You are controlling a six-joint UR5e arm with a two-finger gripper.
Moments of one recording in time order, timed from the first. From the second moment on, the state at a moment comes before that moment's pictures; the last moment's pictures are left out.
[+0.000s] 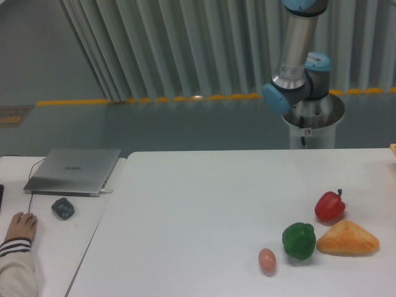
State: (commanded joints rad) arm 2.98 -1.84 -1.62 -1.25 1.63 1.42
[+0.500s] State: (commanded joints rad) arm 3.07 -1.84 -1.65 -1.22 1.58 1.16
